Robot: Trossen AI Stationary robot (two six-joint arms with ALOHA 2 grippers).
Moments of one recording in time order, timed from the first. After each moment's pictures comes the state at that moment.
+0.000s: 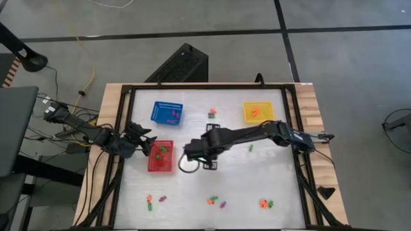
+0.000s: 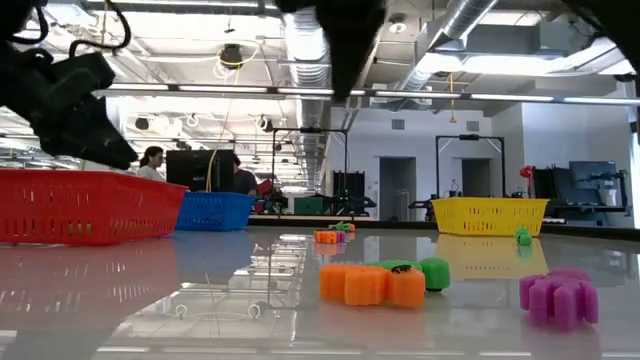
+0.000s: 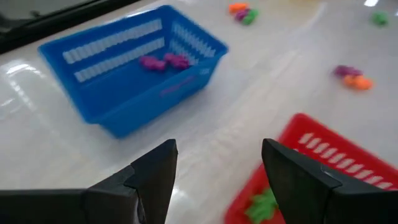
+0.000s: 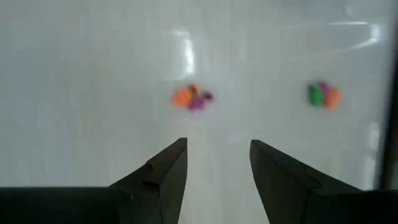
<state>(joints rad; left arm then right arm) -0.45 0.50 0.27 -0.56 -0.83 -0.83 0.22 2.22 2.33 -1.57 0.36 0.27</state>
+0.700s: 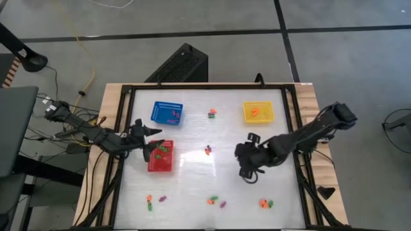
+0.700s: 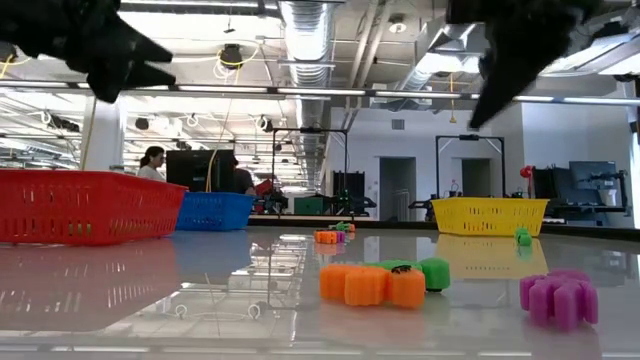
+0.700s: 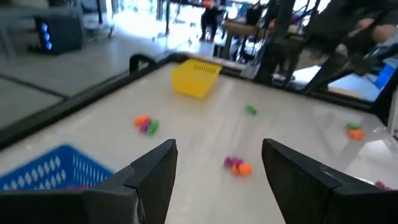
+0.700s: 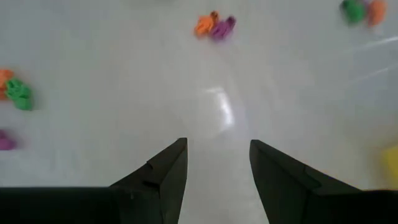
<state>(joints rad) -0.48 0.50 0.27 0.12 -0.81 -0.24 0.42 1.40 1.04 -0.76 0.40 0.63</state>
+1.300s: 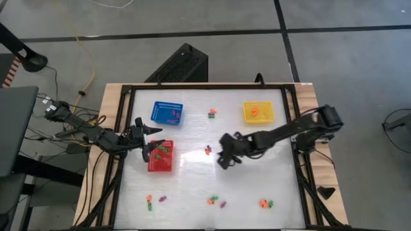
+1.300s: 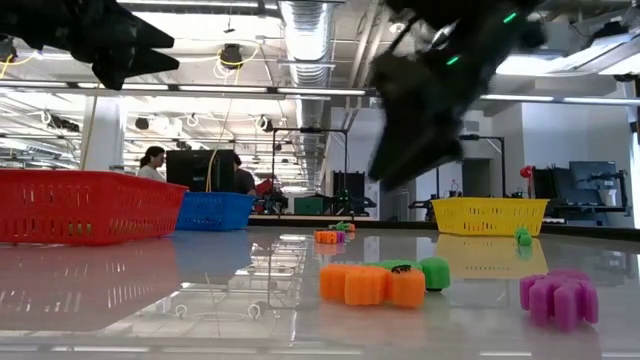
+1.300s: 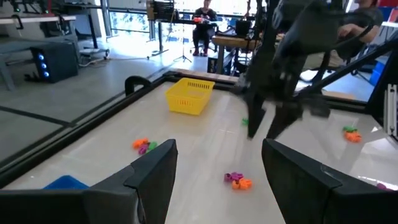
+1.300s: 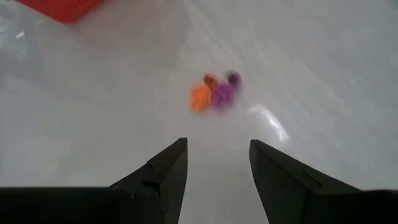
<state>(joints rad) -0.48 0.50 0.27 0.21 -0.80 -0.10 0.18 1.62 0.96 -0.21 0.27 0.71</state>
